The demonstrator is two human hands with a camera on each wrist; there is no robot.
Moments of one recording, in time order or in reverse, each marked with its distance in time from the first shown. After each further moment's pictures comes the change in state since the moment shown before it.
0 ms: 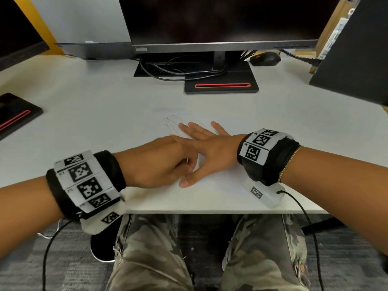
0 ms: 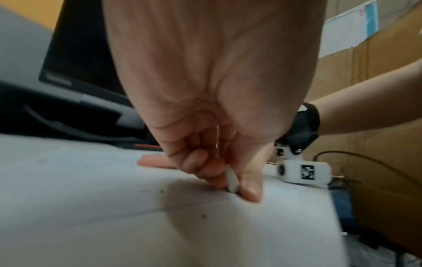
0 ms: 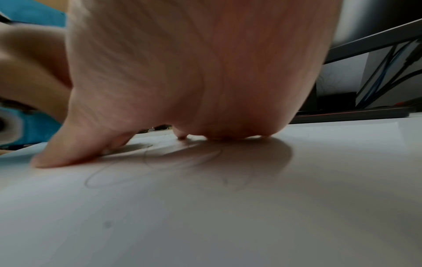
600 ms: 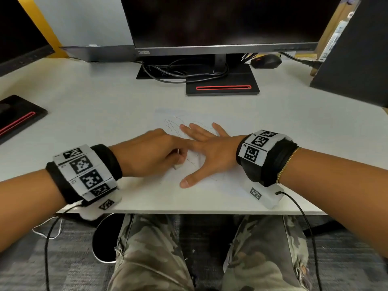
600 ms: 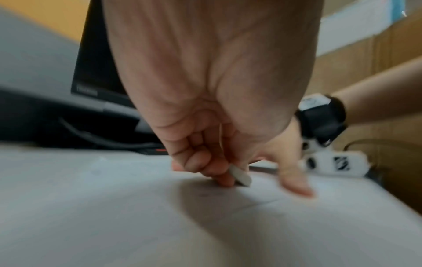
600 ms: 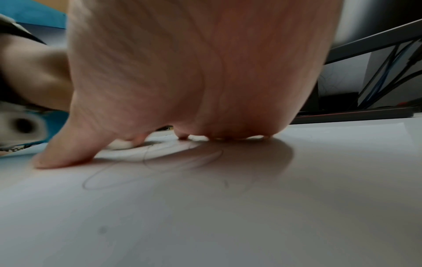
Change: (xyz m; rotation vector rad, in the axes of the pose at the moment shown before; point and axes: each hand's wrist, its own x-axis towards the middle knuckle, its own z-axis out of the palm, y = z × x) left_hand -0.005 -0.014 -0.005 0.036 0.054 -0.065; right_hand 0.001 -0.002 0.000 -0.013 0.005 0.006
